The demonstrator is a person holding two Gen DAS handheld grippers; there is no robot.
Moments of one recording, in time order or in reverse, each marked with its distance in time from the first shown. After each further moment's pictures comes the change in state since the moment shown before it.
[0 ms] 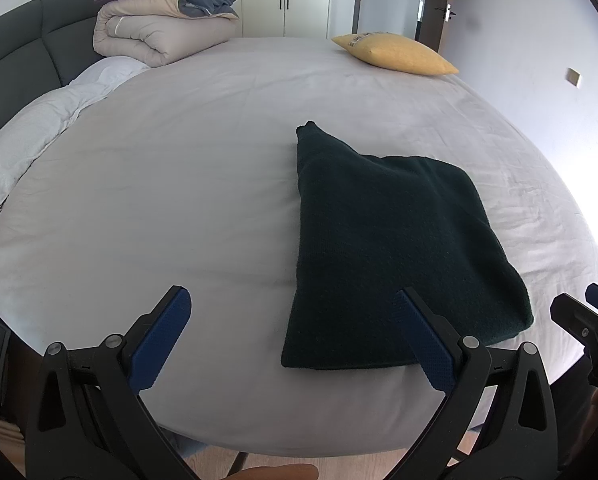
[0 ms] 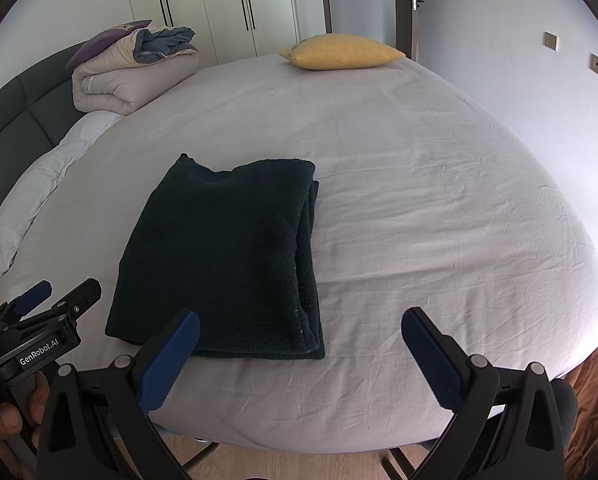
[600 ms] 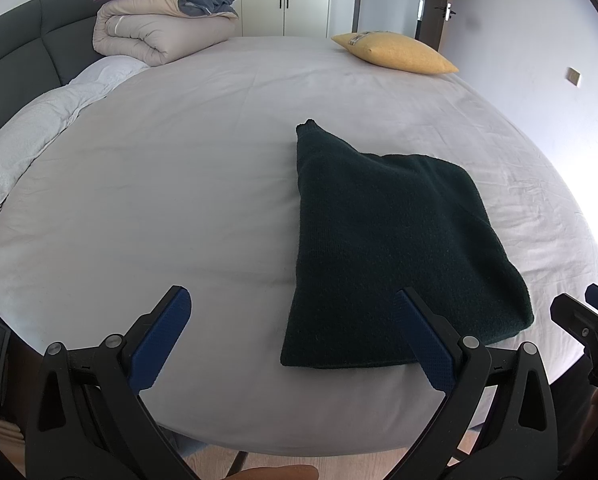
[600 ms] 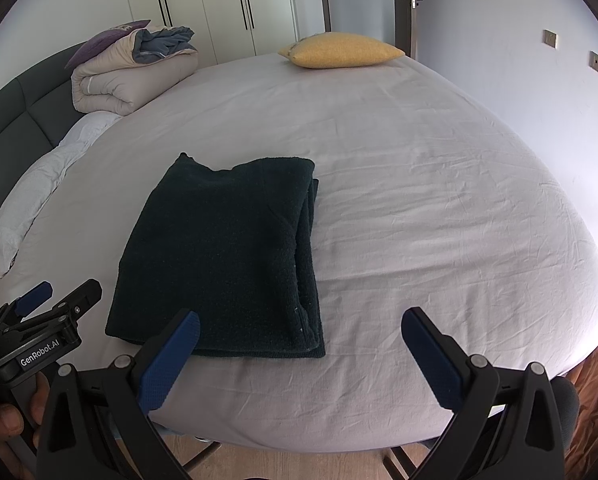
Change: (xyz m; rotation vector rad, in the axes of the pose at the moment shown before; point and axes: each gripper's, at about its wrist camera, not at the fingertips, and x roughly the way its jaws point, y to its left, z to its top) left arm -0.001 0.000 0.000 0.001 -0.001 0.000; right arm 0.001 0.000 -0.001 0.001 0.002 0.000
